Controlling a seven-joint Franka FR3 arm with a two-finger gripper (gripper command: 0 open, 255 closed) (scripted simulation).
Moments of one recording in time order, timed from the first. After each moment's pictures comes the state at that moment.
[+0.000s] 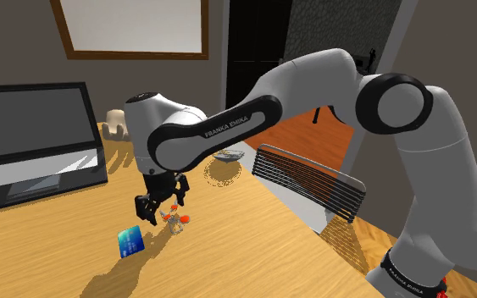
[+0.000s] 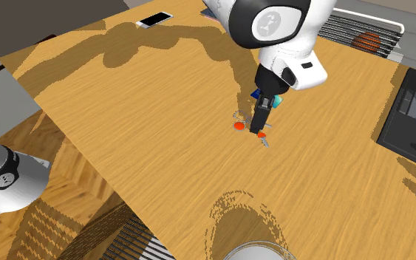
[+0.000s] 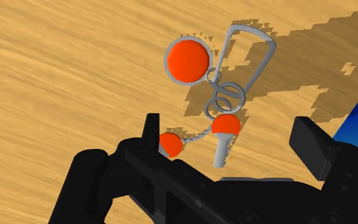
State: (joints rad) arm 0.32 0.62 0.42 -1.45 -0.25 1.94 0.66
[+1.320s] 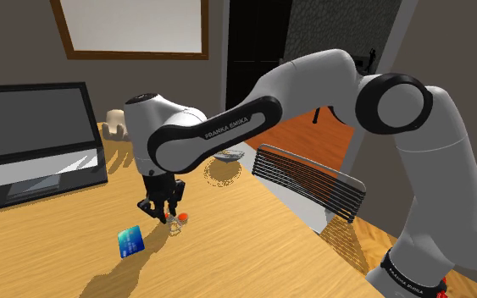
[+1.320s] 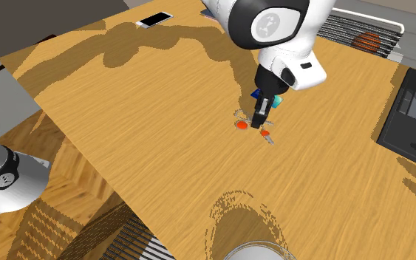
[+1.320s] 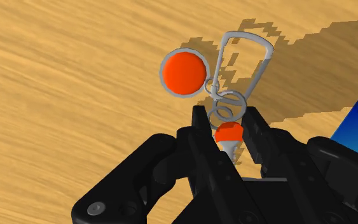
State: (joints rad) arm 0.32 0.62 0.43 -1.46 -0.25 1.95 0.66
